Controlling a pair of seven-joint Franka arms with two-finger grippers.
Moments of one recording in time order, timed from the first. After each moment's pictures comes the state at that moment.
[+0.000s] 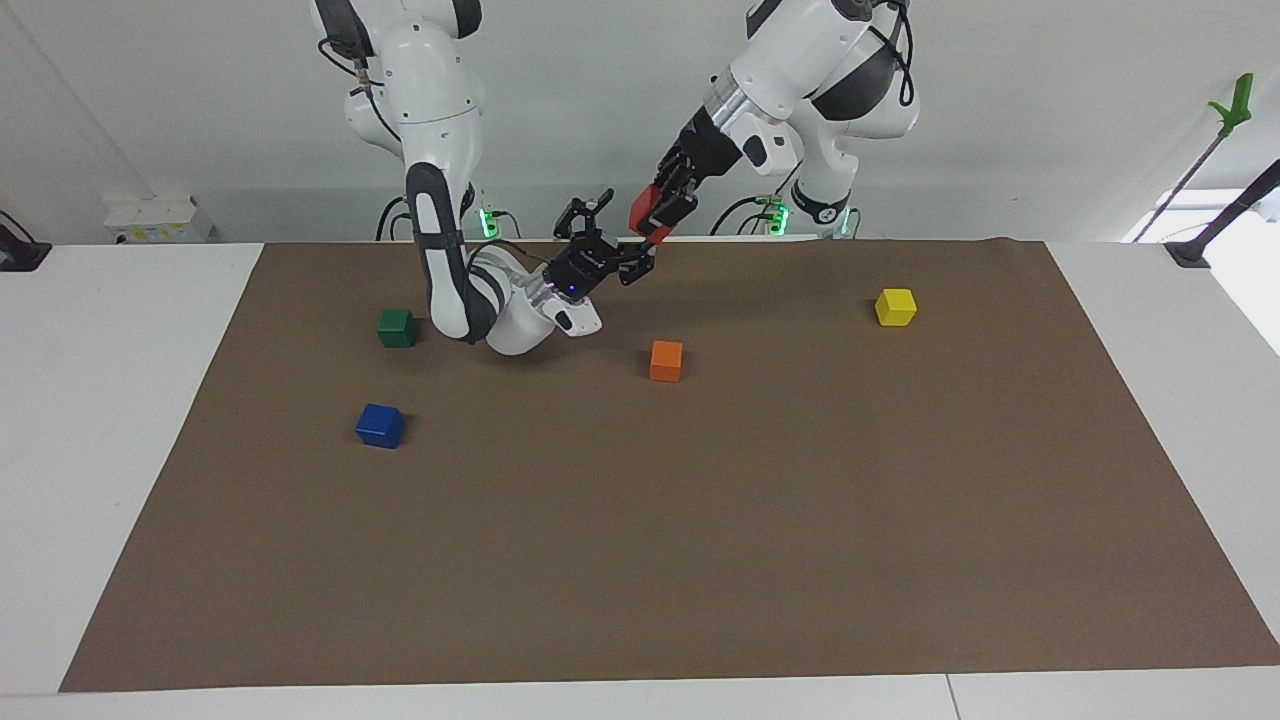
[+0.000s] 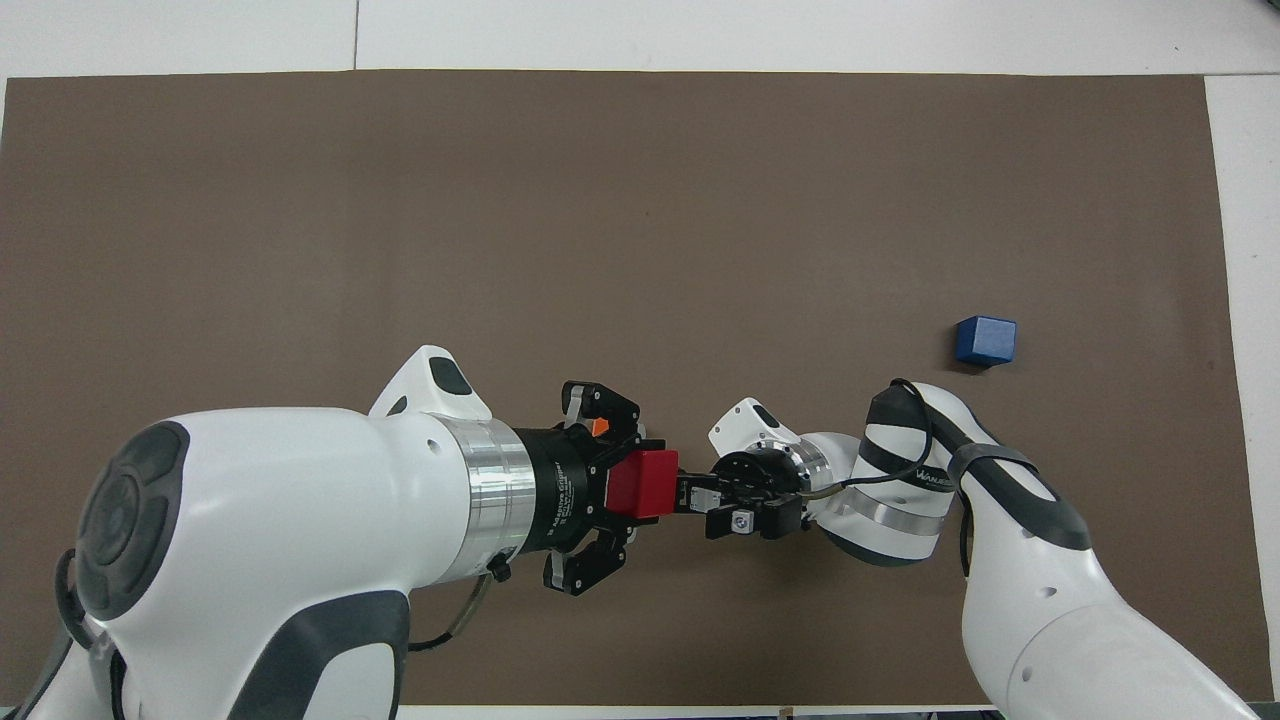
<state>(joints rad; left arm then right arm) -0.28 -0.23 -0.35 -2.01 -0.65 2.05 -1.76 0.40 0.38 -0.02 -2.38 2.20 0.87 -1.34</state>
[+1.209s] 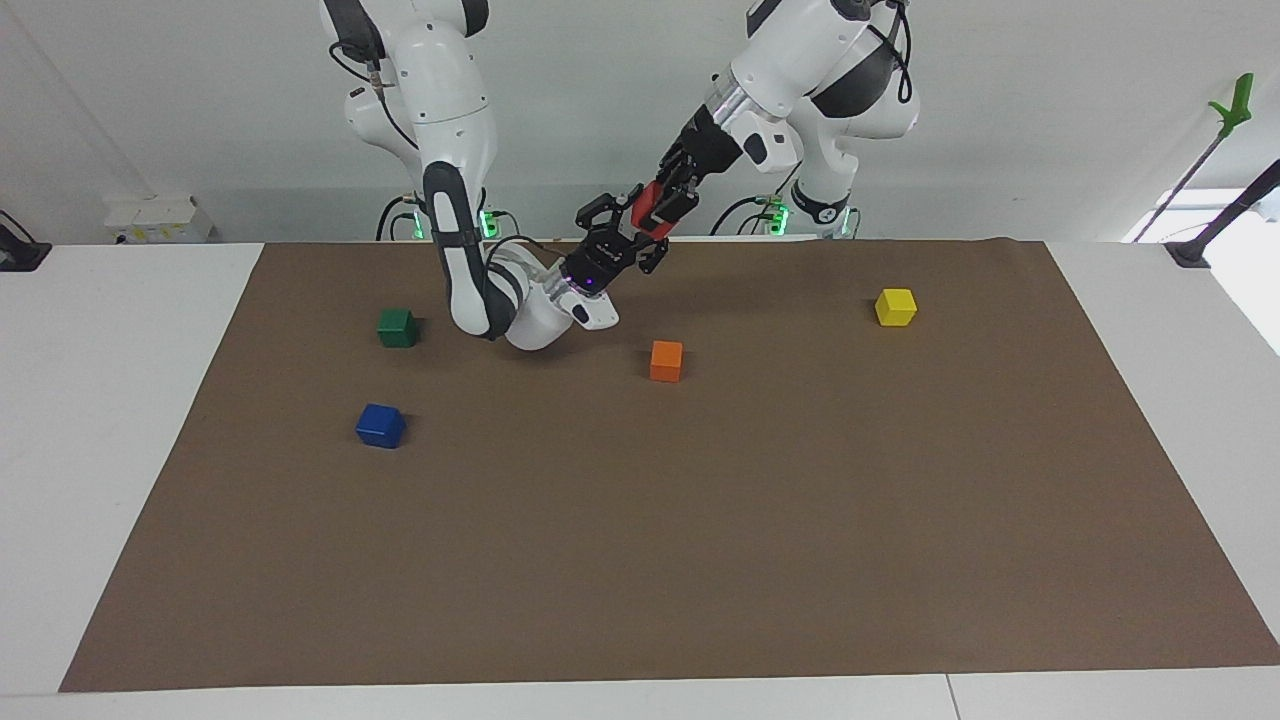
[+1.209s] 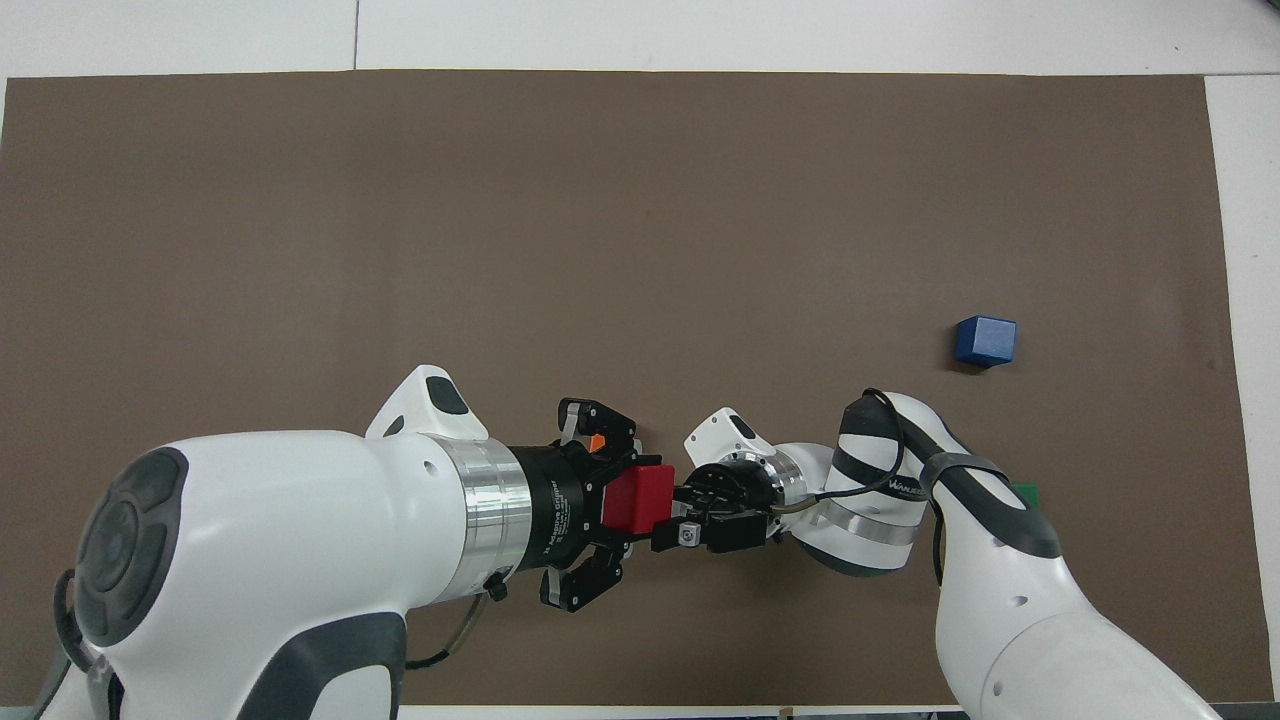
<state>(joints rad) -0.28 -0.26 -0.35 -2.05 -0.67 2.05 -1.76 0.44 0.39 0.01 -2.38 2.26 0.87 -1.39</state>
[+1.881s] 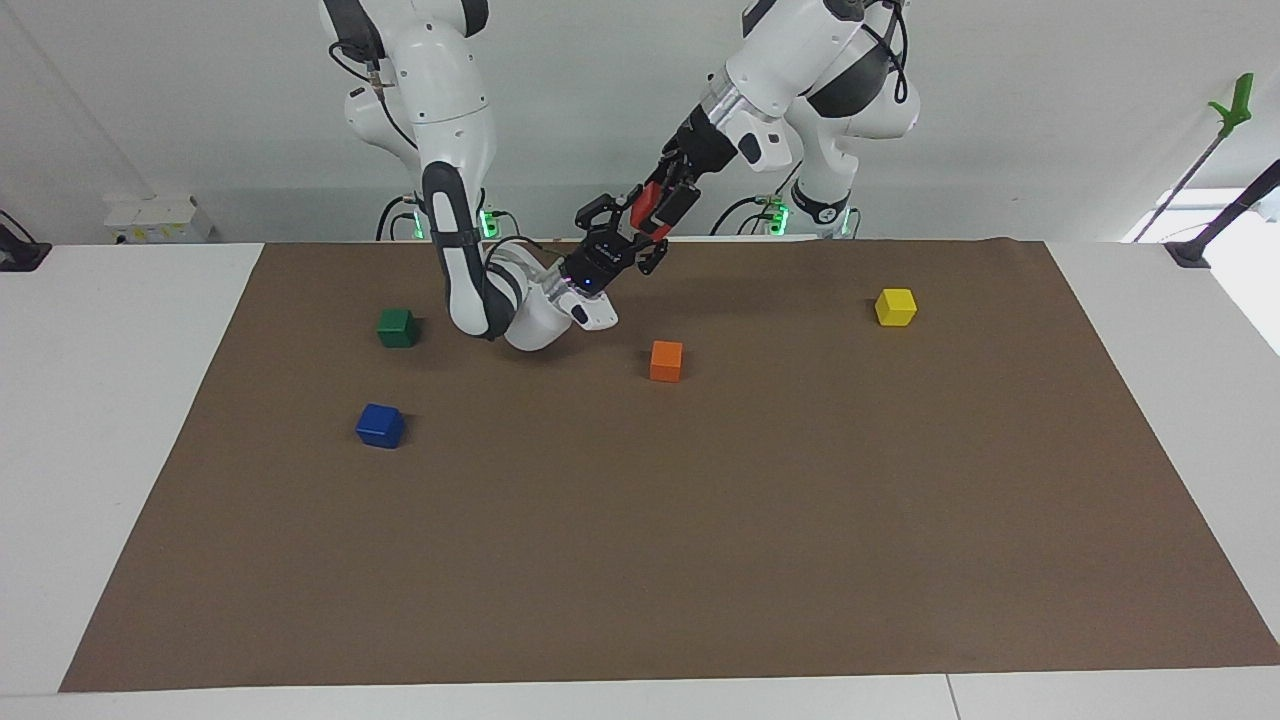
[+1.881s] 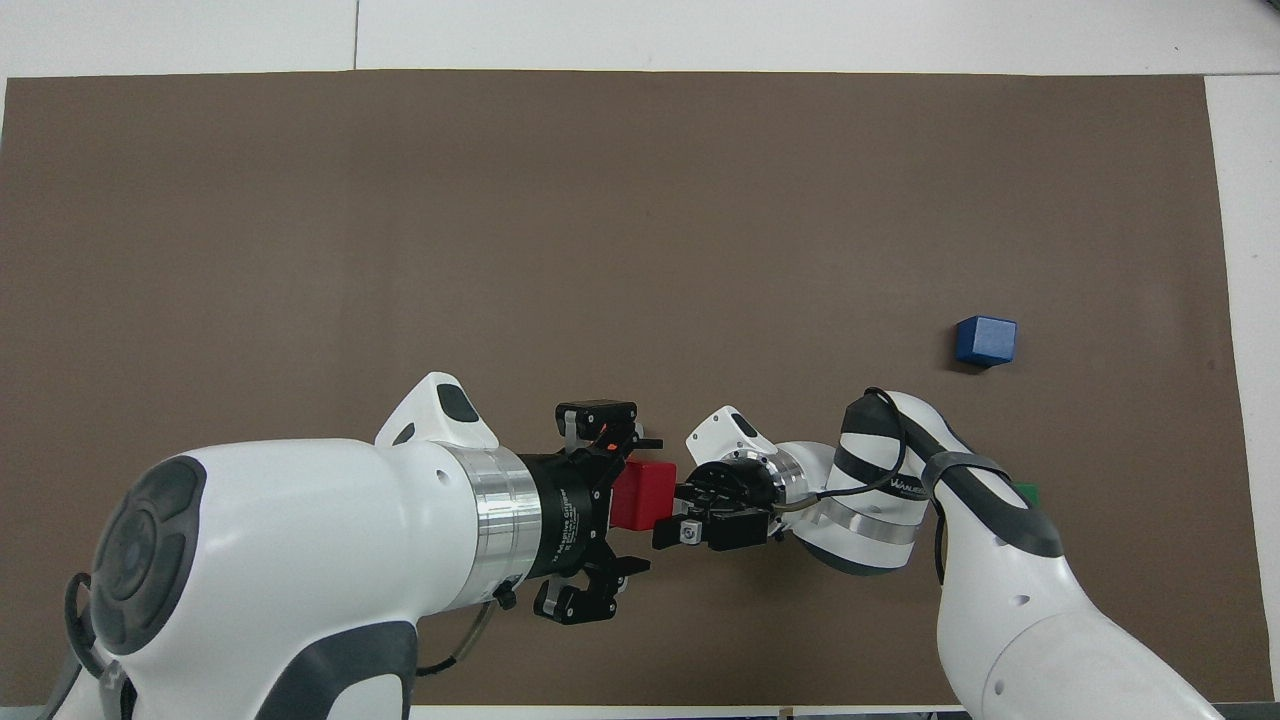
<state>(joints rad) -0.29 -0.27 -0.36 -2.05 -0.67 2.05 -1.76 0.43 0.39 0.01 -2.37 2.26 0.88 -1.39</state>
